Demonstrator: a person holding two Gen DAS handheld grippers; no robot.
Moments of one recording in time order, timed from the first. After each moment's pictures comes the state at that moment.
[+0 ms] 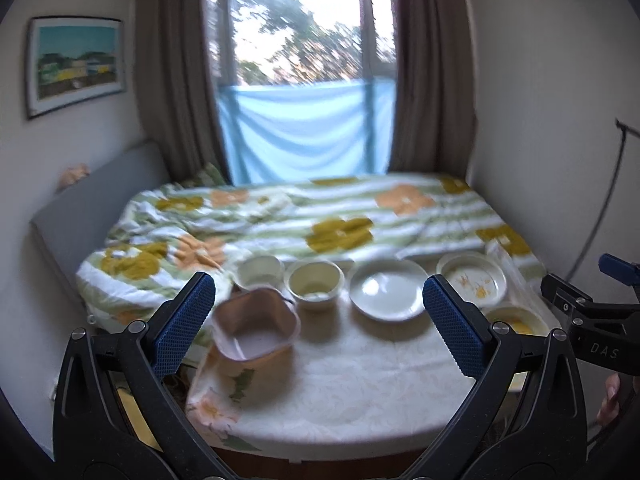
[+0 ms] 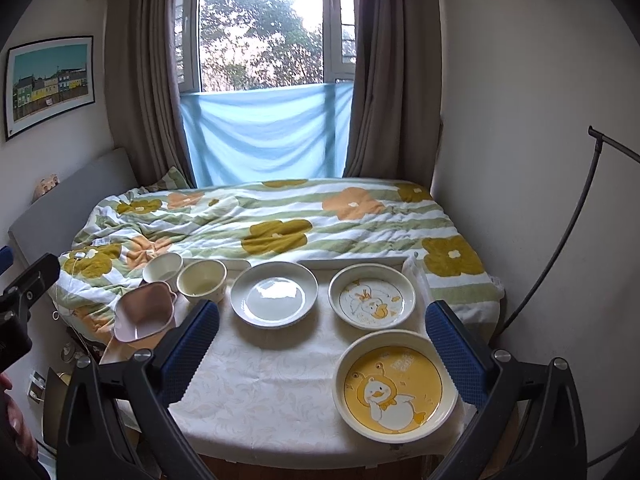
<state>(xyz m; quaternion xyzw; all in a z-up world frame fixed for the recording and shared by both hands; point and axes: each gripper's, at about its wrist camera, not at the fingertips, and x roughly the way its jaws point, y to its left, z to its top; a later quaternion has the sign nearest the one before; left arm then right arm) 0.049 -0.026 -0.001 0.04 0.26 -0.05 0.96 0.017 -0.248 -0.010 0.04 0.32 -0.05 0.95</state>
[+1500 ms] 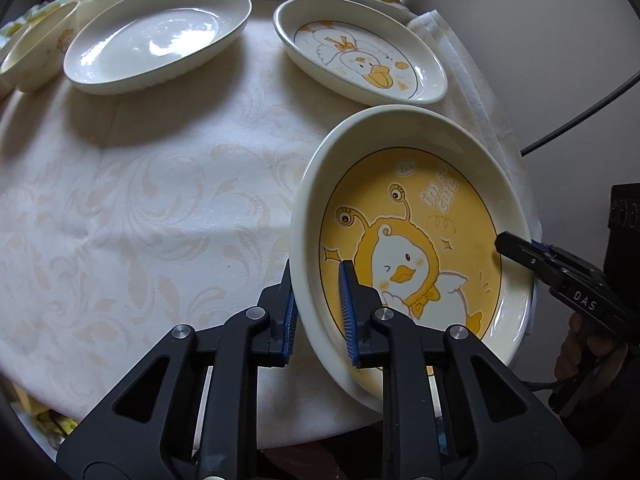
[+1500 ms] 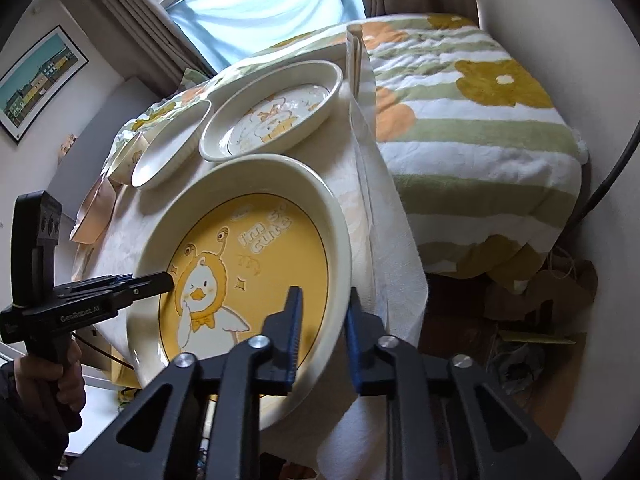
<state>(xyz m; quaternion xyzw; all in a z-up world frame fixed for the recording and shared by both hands) 0.151 -0.242 -0.293 -0.05 0.57 -0.19 0.80 0.089 -0.482 -0.260 0.17 0.52 0.13 0.83</state>
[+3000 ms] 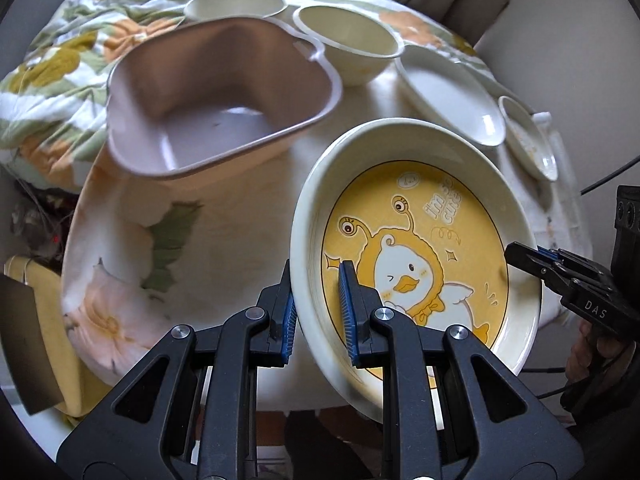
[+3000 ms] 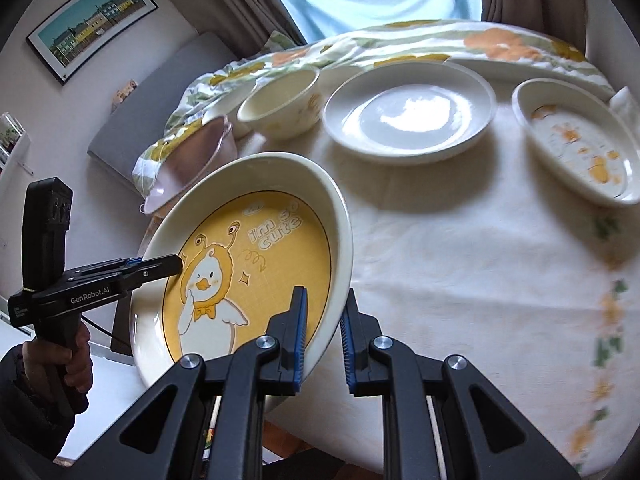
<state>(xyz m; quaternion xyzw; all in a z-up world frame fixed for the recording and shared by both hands) 0.166 0.085 -0.261 -0.08 0.55 -0.11 0.82 0.133 -0.183 -0.225 0.12 0.52 0.24 0.81</state>
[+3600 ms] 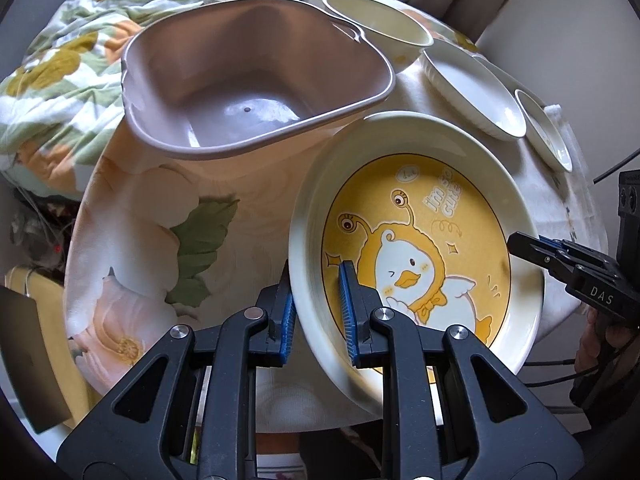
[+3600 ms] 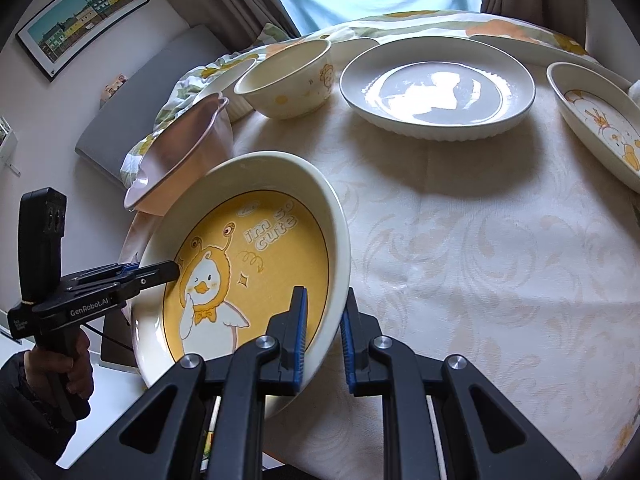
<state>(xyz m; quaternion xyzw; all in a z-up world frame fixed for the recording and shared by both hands) 0.169 0.095 -0.285 -0.06 0.54 -0.11 0.83 0.135 -0.160 -0.242 0.12 0.52 0.22 0.81</state>
